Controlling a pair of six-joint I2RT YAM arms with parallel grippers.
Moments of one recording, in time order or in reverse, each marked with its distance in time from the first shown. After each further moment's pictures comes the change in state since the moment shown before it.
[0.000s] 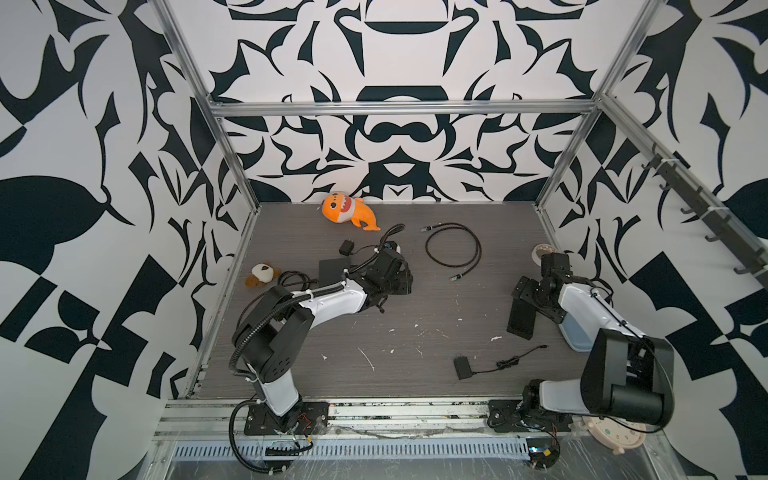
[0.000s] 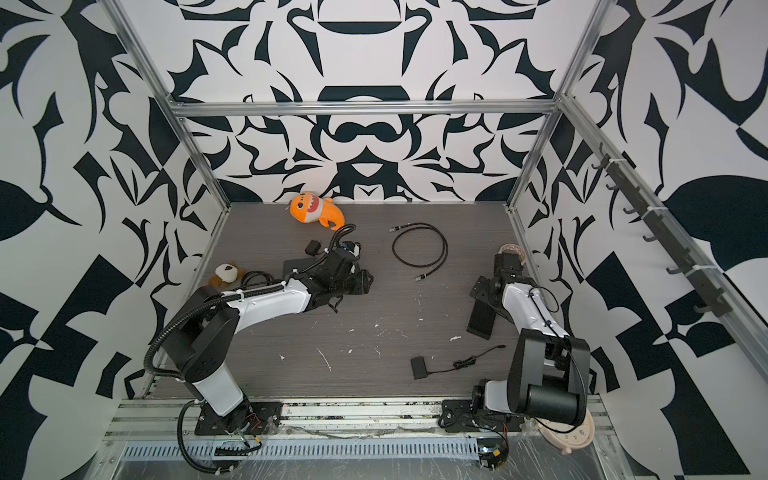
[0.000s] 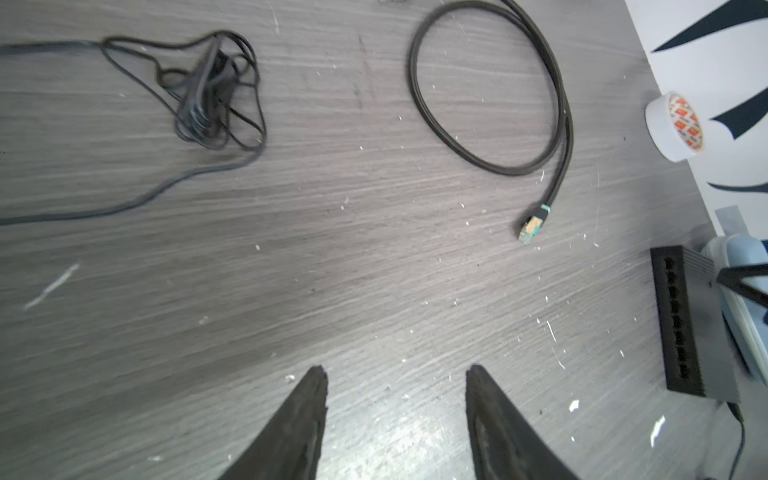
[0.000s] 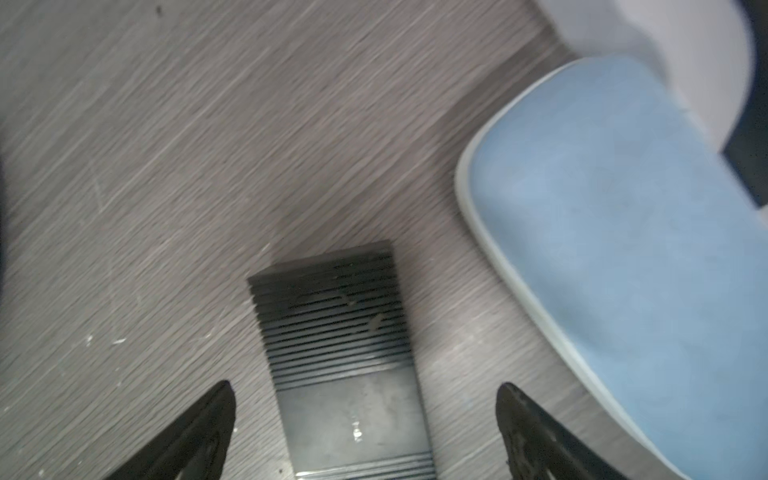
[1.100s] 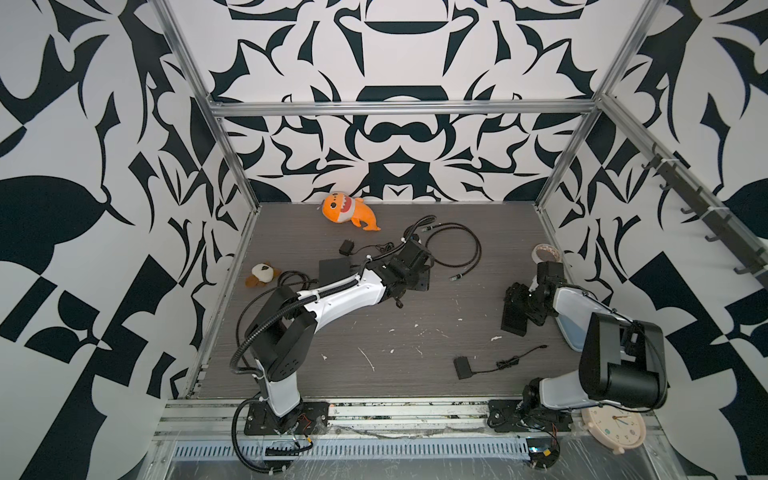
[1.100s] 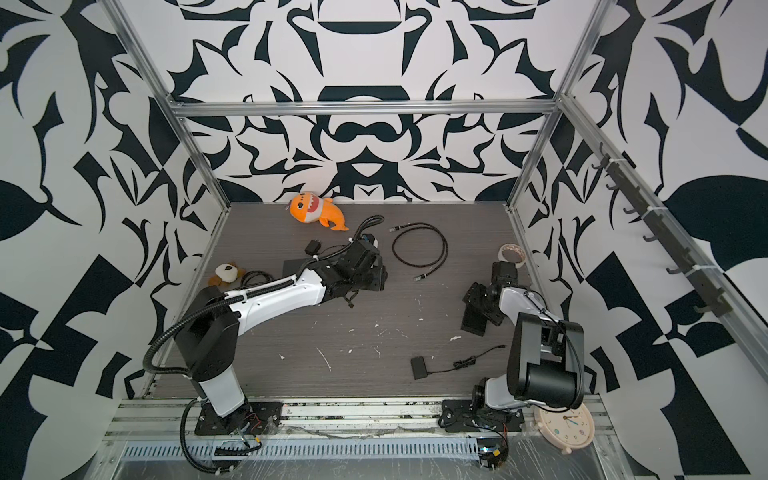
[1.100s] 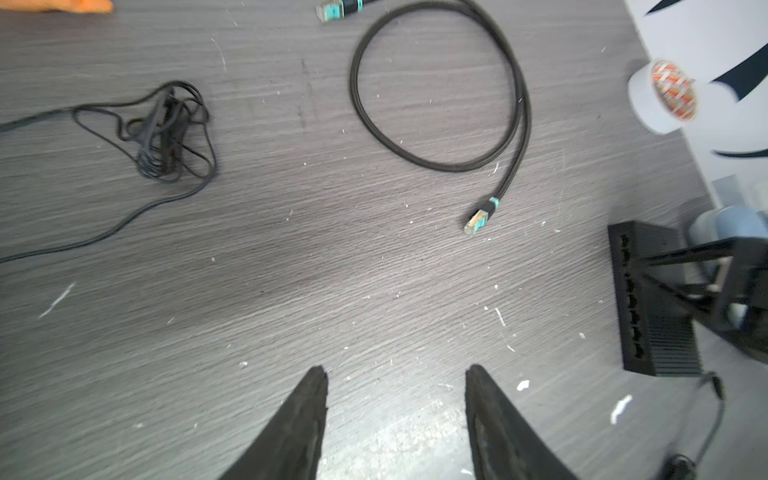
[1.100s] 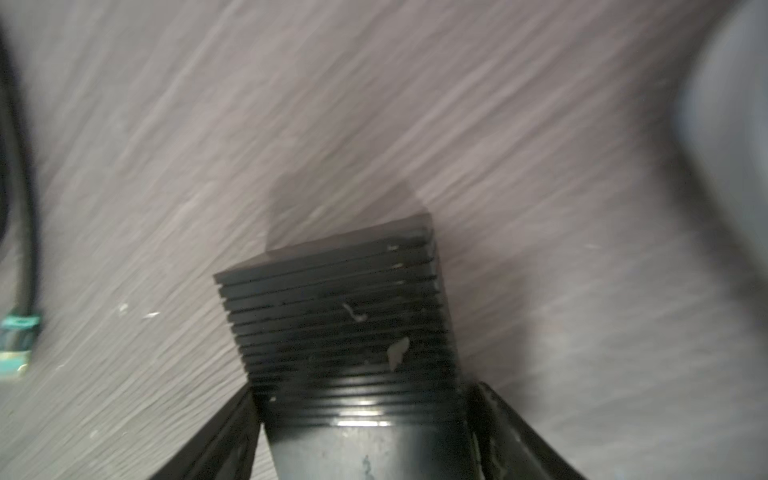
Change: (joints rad) left arm -0.106 0.068 0.288 -0.303 -0.117 0.017; right arm 0.002 0.088 -0.102 0.185 -0.278 0.017
